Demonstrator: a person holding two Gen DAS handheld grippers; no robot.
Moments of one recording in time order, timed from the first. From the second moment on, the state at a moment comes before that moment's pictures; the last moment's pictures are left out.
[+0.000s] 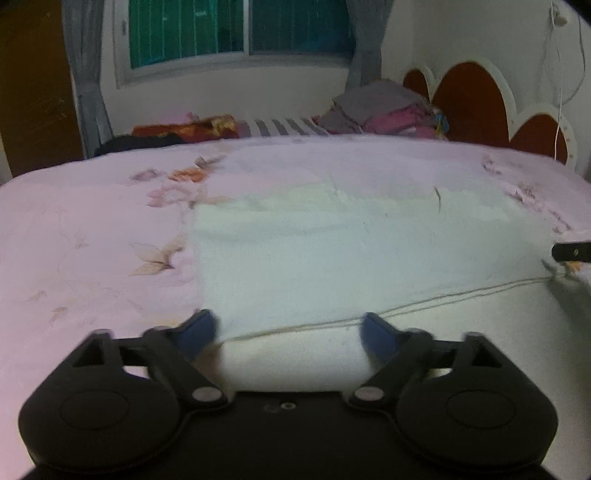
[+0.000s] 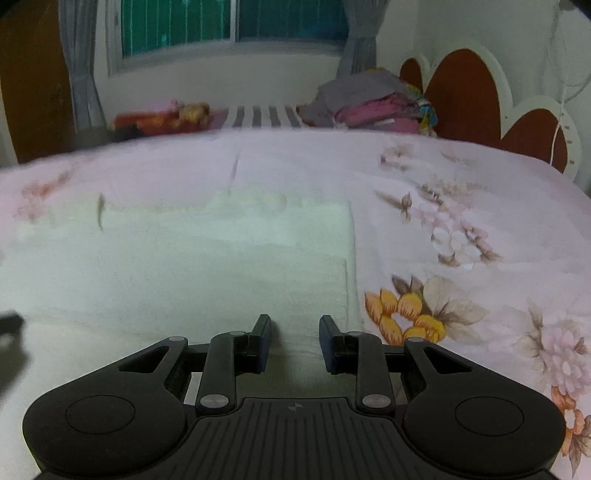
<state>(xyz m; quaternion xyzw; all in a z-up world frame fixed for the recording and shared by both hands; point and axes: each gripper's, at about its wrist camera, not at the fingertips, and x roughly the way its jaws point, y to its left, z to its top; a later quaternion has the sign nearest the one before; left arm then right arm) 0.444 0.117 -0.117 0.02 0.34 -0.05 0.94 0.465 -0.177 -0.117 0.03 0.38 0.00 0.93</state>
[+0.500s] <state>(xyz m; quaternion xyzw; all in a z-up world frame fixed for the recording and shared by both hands) 0.305 0.188 -0.117 -0.03 0.38 -0.06 0.92 0.359 -0.216 -0.099 0.15 0.38 0.03 0.91</state>
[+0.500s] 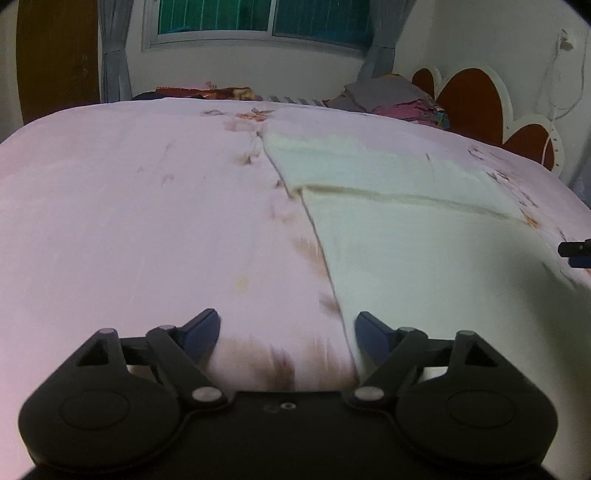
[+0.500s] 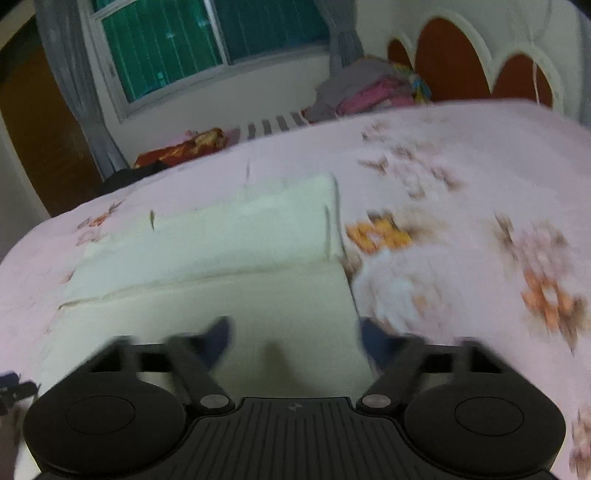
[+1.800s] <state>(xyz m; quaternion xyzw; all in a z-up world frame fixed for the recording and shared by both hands) 0.148 0.193 -0.152 -0.37 0.40 -0.11 0.83 0.163 -0.309 -0.136 0.38 0.45 0.19 0.79</state>
